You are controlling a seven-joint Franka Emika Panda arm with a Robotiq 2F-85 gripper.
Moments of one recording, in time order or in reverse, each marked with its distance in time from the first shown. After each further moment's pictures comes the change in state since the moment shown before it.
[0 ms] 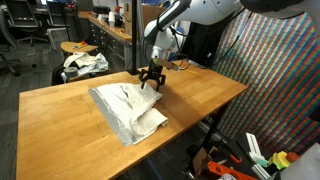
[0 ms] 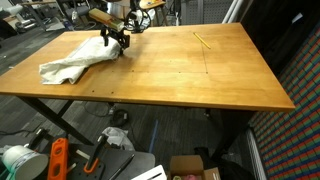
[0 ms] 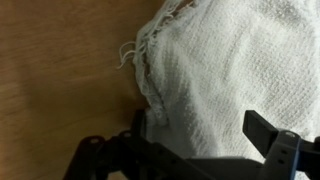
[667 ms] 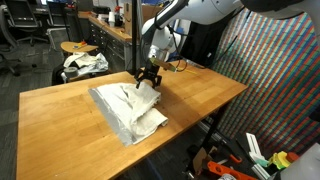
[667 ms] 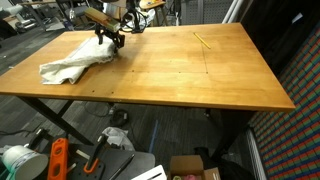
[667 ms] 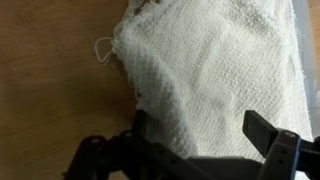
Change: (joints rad) arm 0.000 -0.001 0.030 0.000 0.057 -0.003 -0.045
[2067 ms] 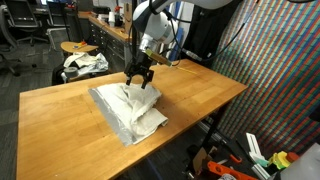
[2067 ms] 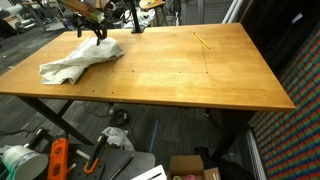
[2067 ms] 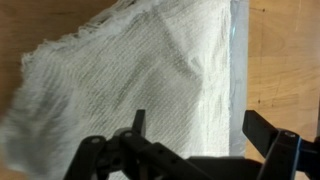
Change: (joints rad) arm 0.033 -0.148 0.070 -0.116 0.014 -0.004 -0.133
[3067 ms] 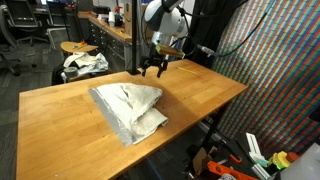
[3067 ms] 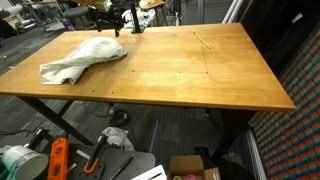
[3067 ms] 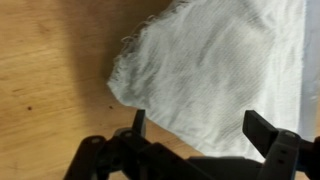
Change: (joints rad) arm 0.045 -0.115 -0.141 -0.105 -0.174 0.201 0.174
